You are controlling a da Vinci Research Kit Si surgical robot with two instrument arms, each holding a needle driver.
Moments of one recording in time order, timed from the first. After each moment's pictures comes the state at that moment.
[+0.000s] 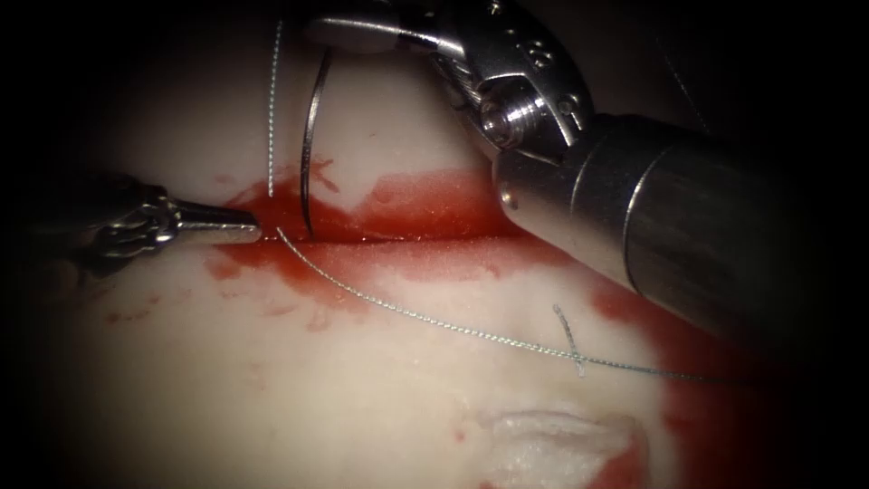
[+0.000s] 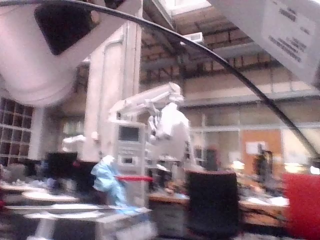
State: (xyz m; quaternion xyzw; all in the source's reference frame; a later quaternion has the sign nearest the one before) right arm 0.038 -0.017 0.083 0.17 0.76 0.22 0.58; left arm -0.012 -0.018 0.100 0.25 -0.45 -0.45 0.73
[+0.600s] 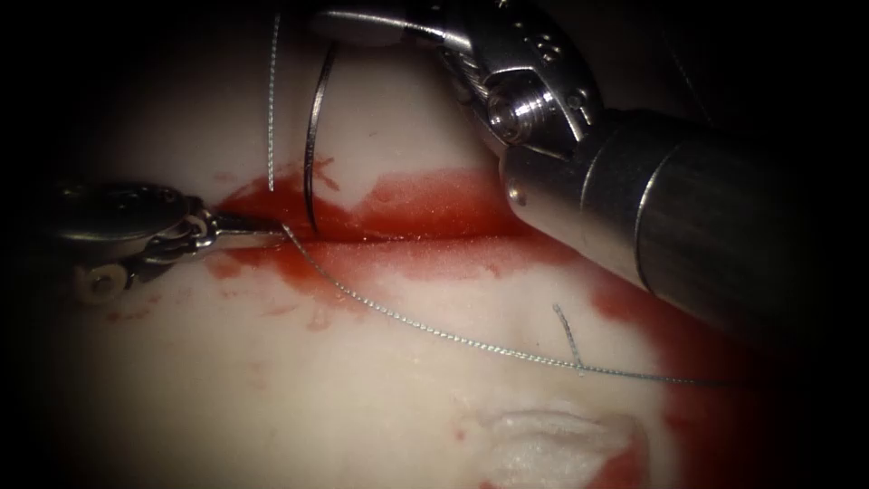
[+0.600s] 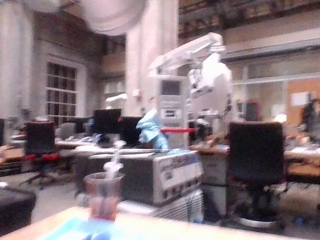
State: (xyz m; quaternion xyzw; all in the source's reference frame) right arm 0.038 -0.018 0.082 0.17 0.76 0.22 0.58; left arm -0.012 -0.019 0.104 0.17 -0.37 -0.47 0.78
